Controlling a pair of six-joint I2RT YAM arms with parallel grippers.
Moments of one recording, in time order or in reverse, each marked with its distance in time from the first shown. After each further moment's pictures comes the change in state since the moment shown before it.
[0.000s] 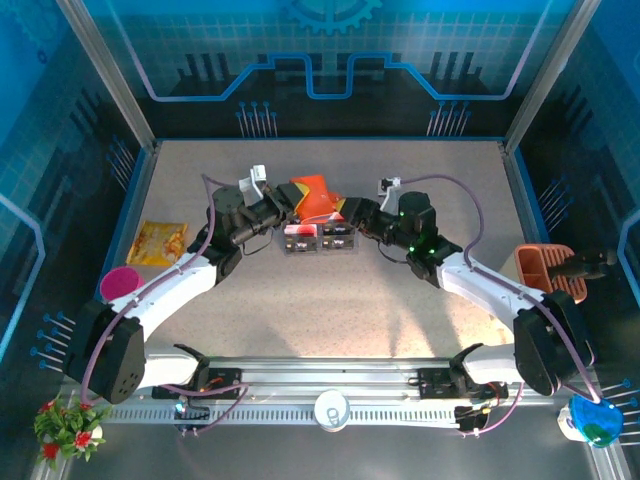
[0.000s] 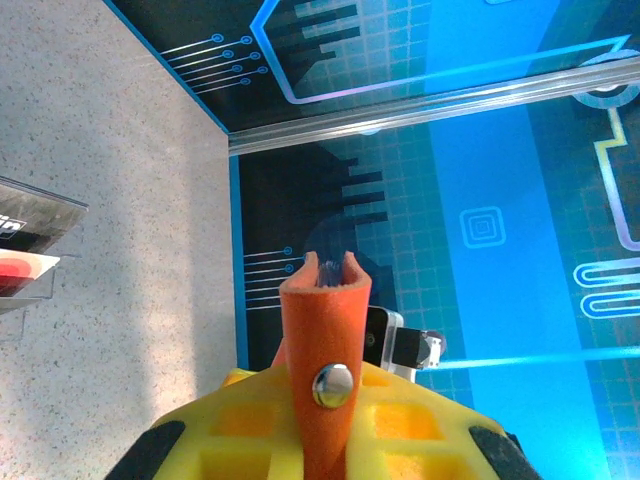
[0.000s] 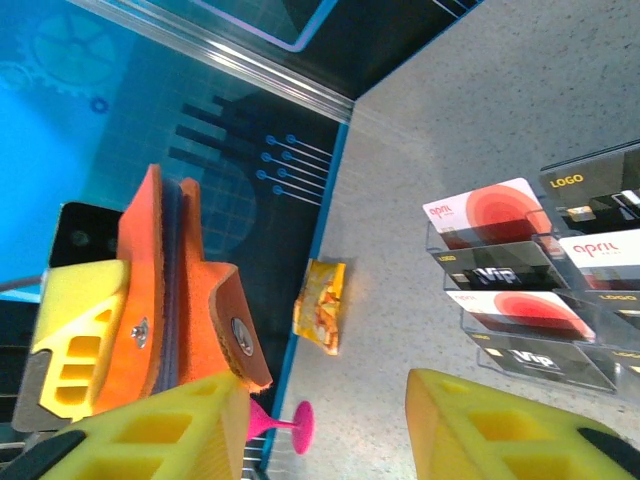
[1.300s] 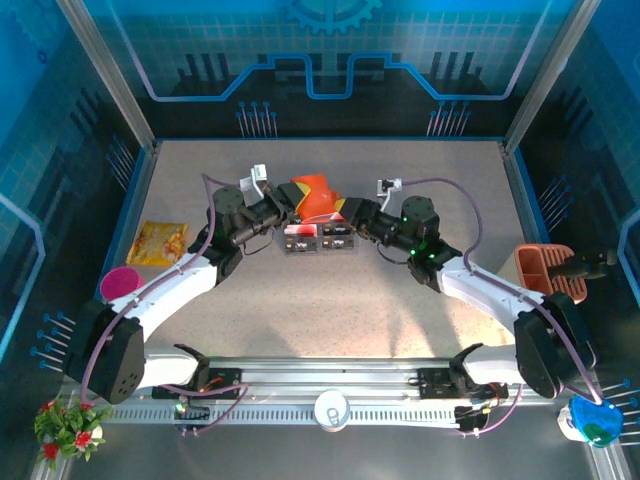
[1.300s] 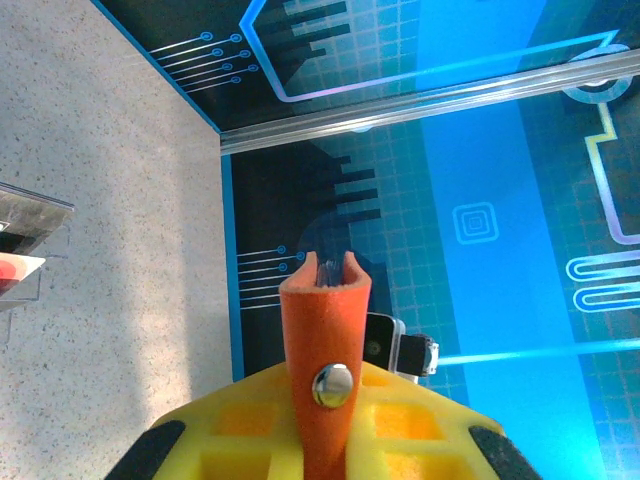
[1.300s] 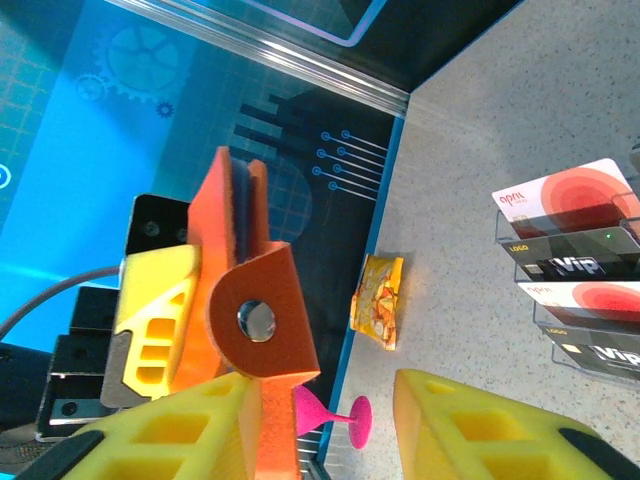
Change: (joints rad) left arm -0.007 0.000 0.000 0.015 0.000 0.000; right arm 0.016 -0.020 -0.029 0.110 -0.042 0.090
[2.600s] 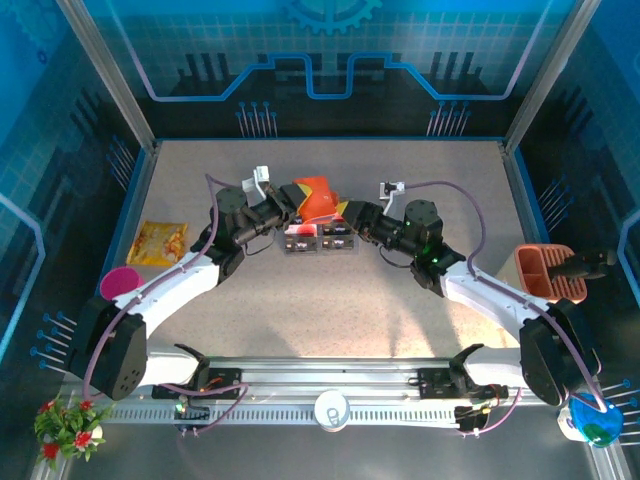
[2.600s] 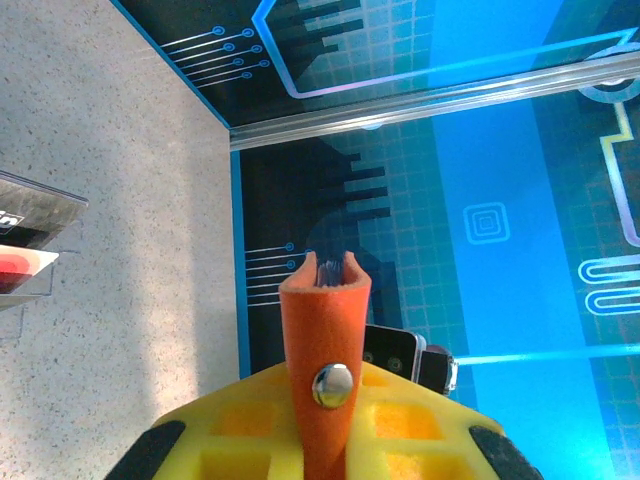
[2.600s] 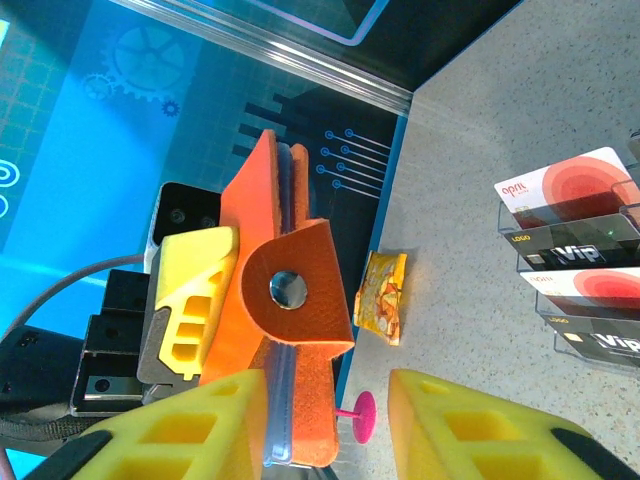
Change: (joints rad) left arm -0.006 0.021 0.000 0.000 -0.003 0.000; right arm 0.004 -0.037 -0.030 -0.006 0.005 0.008
